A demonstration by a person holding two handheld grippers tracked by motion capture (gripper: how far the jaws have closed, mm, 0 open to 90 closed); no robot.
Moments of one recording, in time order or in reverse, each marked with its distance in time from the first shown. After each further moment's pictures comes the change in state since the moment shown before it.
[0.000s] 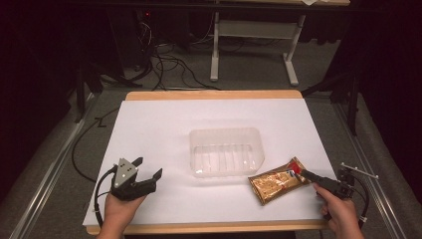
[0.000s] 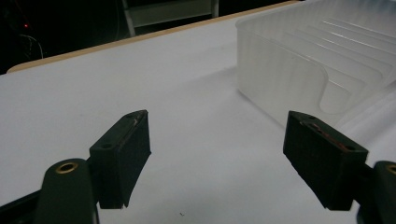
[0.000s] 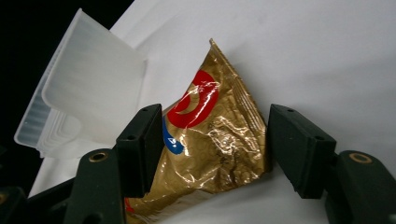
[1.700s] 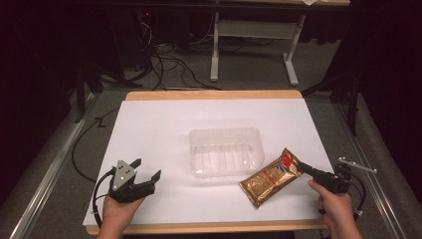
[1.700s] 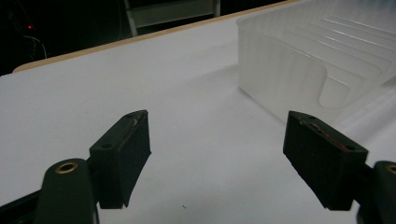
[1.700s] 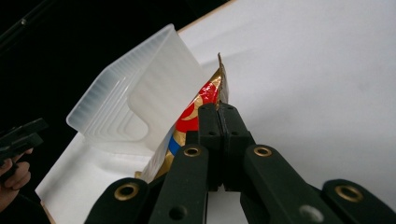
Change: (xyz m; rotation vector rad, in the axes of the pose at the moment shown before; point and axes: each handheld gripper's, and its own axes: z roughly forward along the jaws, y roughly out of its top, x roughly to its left) left arm 0.000 -0.003 -0.005 -0.004 0.009 0.004; right arm 0.037 0.008 -0.001 -0.090 0.152 -0.244
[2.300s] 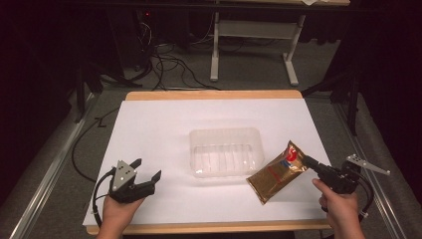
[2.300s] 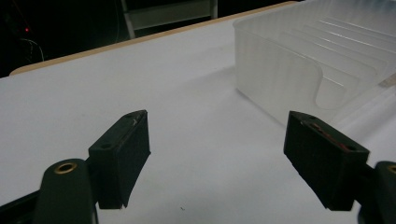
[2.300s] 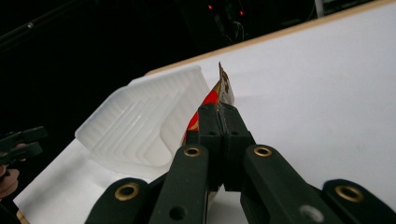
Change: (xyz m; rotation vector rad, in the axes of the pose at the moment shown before) left arm 0.000 0.000 0.000 -0.007 -0.010 0.008; right arm 0.038 0.014 -0.017 -0.116 -0.029 -0.154
